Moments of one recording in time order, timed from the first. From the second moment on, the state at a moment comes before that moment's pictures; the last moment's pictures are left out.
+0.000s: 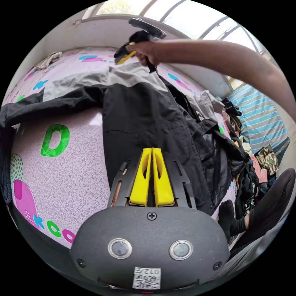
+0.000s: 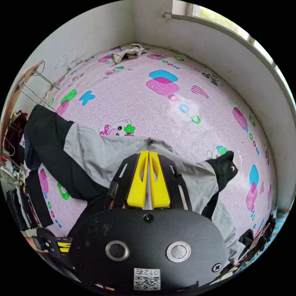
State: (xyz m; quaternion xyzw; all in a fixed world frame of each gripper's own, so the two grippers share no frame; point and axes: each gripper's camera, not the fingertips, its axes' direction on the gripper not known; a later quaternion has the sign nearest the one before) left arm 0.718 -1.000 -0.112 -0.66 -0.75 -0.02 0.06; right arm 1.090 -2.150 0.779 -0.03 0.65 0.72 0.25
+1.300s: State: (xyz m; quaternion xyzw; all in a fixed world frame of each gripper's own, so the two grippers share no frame) left arm 0.778 -0.635 -0.059 -0.90 -0.39 -0.11 -0.14; right arm 0.920 -2.682 1.251 -0.07 0.50 0.82 0.27
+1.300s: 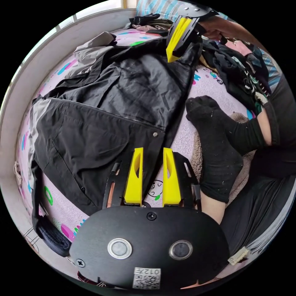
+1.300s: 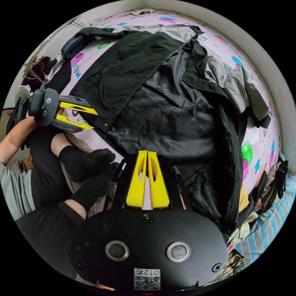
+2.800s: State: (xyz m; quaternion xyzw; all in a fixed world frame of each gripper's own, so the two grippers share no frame) left arm 0.733 -0.707 0.018 -0.87 -0.46 -0.19 -0.05; right arm 1.098 -2.810 1.230 0.08 0.48 0.84 0.22
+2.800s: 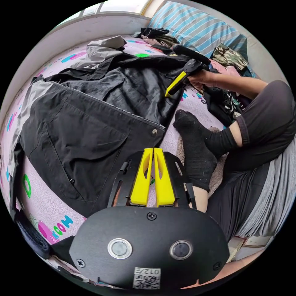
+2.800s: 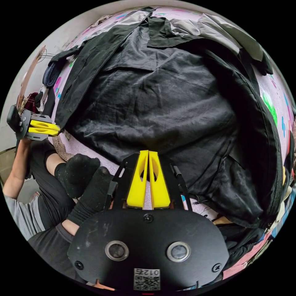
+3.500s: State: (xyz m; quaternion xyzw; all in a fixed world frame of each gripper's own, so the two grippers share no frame) left arm 0.753 -0.647 -0.032 -0.89 -0.37 -0.17 -0.21; right arm 1.227 -2.854 1.284 0.07 0.50 0.84 0.21
